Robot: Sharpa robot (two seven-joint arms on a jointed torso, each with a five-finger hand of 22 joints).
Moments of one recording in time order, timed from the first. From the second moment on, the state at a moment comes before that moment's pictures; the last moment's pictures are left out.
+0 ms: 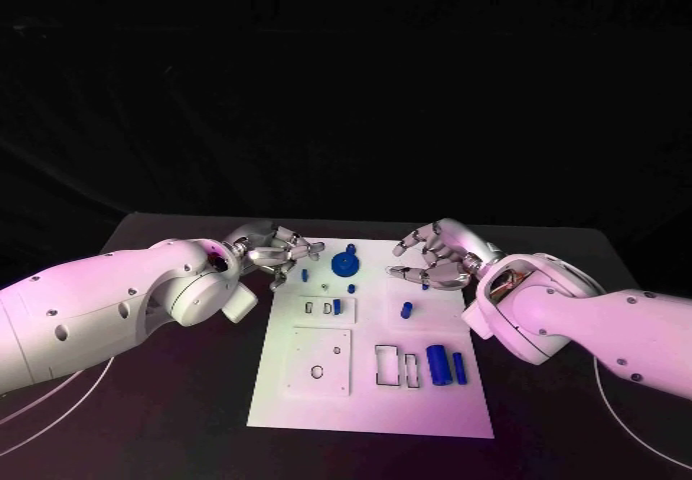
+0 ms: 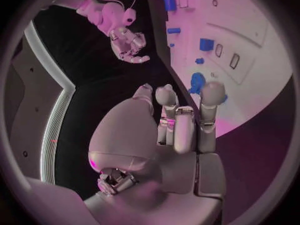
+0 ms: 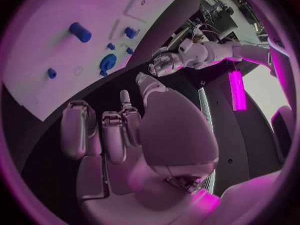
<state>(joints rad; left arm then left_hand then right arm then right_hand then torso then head) 1.22 -0.88 -0.03 1.51 -0.53 -0.17 -0.07 1.29 -0.02 -0.08 0.29 0.35 0.94 0.05 0.47 0.47 1.41 -0.02 0.87 0.84 1.47 -0.08 1.48 1.30 0.12 1.31 0.03 1.11 0.84 1.27 -0.89 -0.15 1.74 -1.02 -0.57 -0.15 1.39 -0.18 0.22 0.25 0.27 0.88 0.14 0.28 0.33 1.42 0.06 1.42 1.31 1.47 -0.01 1.57 1.31 0.06 1.44 0.10 1.32 1.31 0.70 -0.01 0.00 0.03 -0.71</state>
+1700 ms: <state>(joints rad) 1.34 -0.55 -0.08 1.30 -0.88 0.31 -0.68 1.23 0.12 -0.15 0.29 0.27 0.74 0.09 0.61 0.64 1.27 0.00 1.11 1.02 1.47 -0.06 1.55 1.31 0.05 1.46 0.04 1.45 1.31 1.28 -0.93 -0.15 1.68 -0.87 -0.55 -0.15 1.38 -0.19 0.24 0.27 0.32 0.89 0.14 0.29 0.36 1.41 0.06 1.40 1.31 1.46 -0.01 1.57 1.31 0.06 1.43 0.09 1.30 1.31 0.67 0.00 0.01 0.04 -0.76</state>
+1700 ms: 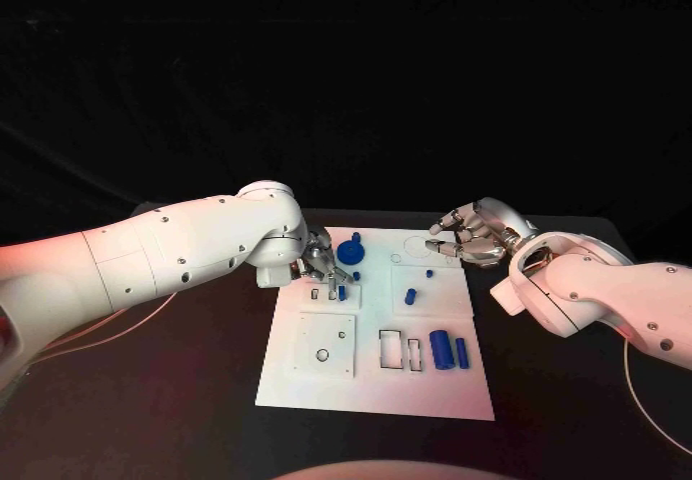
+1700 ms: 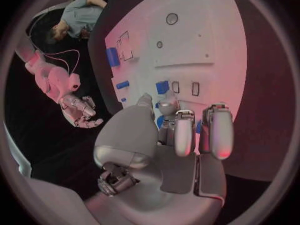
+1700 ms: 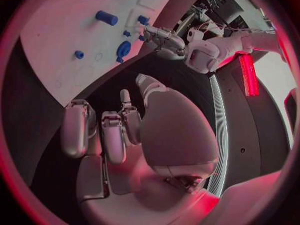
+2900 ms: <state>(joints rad) 1.34 -0.52 -0.09 1.27 -0.90 0.36 -0.69 1.26 0.12 -0.14 0.29 0.35 0.74 0.08 0.62 0.64 1.26 0.00 1.10 1.01 1.47 -0.06 1.55 1.31 0.05 1.46 0.05 1.45 1.31 1.28 -0.92 -0.15 1.67 -0.87 -0.55 -0.16 1.38 -0.19 0.25 0.27 0.32 0.89 0.14 0.30 0.36 1.41 0.06 1.40 1.31 1.46 -0.01 1.57 1.31 0.06 1.43 0.09 1.30 1.31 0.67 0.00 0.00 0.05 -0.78</state>
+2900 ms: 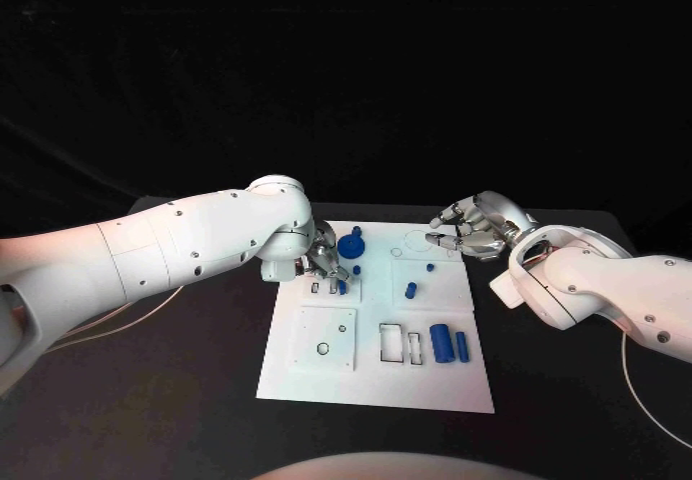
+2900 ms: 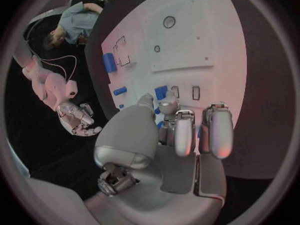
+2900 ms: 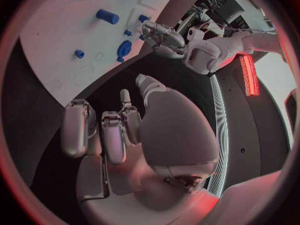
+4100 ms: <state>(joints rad) 1.33 -0.50 -0.09 1.25 -0.90 0.38 -0.69 1.30 0.12 -0.09 0.29 0.33 0.74 0.08 0.62 0.64 1.26 0.00 1.11 1.01 1.47 -0.06 1.55 1.31 0.05 1.46 0.05 1.46 1.31 1.28 -0.91 -0.15 1.67 -0.87 -0.55 -0.16 1.38 -0.19 0.26 0.27 0.33 0.89 0.14 0.31 0.37 1.40 0.05 1.40 1.31 1.47 -0.01 1.57 1.31 0.06 1.43 0.09 1.29 1.31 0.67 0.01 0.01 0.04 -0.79</state>
